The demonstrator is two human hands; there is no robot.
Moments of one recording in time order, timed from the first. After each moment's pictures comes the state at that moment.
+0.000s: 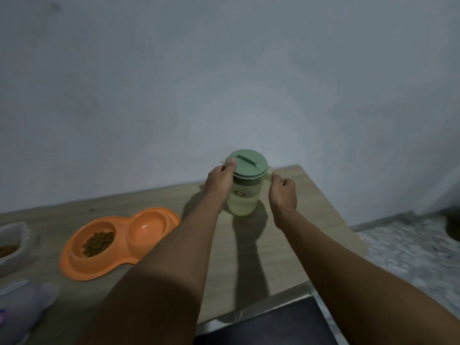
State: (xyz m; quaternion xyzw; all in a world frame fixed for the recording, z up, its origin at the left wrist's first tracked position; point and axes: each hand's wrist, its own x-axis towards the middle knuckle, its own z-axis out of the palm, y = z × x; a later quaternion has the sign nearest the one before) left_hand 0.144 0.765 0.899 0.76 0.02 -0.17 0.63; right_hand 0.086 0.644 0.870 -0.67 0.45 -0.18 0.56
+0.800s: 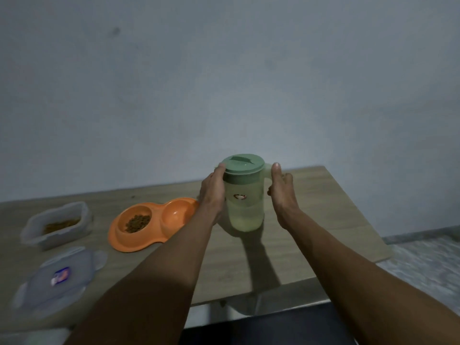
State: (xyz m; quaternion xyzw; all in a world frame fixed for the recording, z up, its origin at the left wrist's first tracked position) left_hand 0.109 0.830 0.888 0.69 0.11 -0.10 0.71; right_hand 0.056 0.692 0.894 -0.70 0.28 -0.11 0.64
